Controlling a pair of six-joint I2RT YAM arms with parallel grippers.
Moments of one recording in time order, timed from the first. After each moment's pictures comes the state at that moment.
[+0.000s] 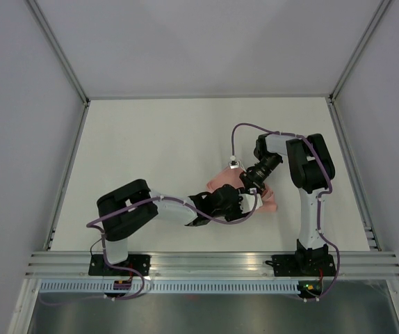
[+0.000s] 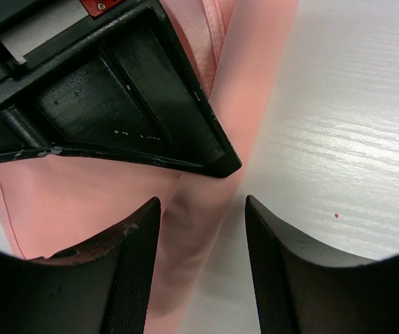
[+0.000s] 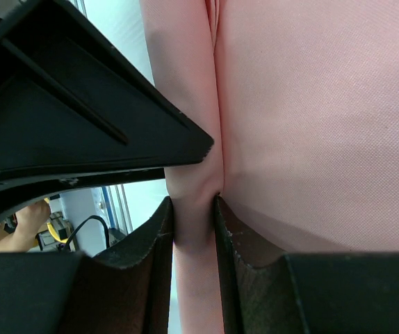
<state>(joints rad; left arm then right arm) -1.15 1.85 0.89 0.37 -0.04 0.33 0.25 2.21 1.38 -1.32 -0.85 -1.07</state>
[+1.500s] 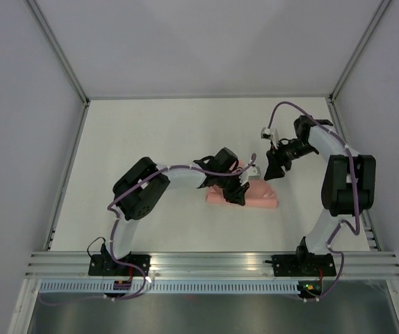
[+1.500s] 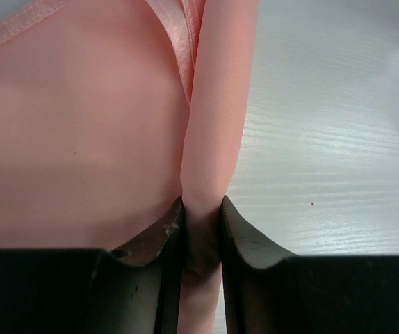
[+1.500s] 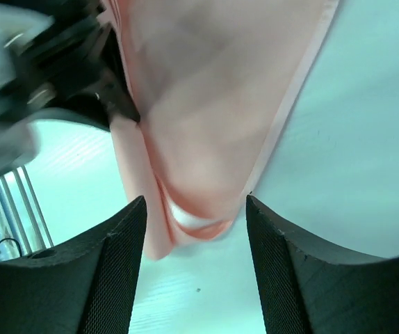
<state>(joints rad) -0.88 2.08 1.30 -0.09 0.64 0.27 -0.01 1.87 1.37 -1.13 -0.82 -1.03</state>
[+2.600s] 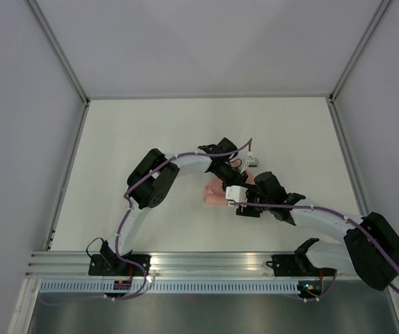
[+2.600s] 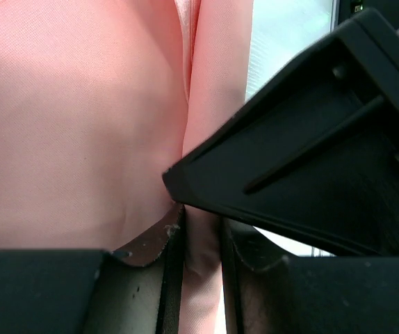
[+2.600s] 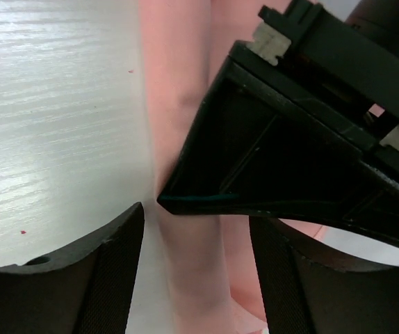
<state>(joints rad) -0.79 2.30 1.60 -0.45 0.95 0.17 0.62 1.20 0.43 -0.07 -0.25 -0.83</state>
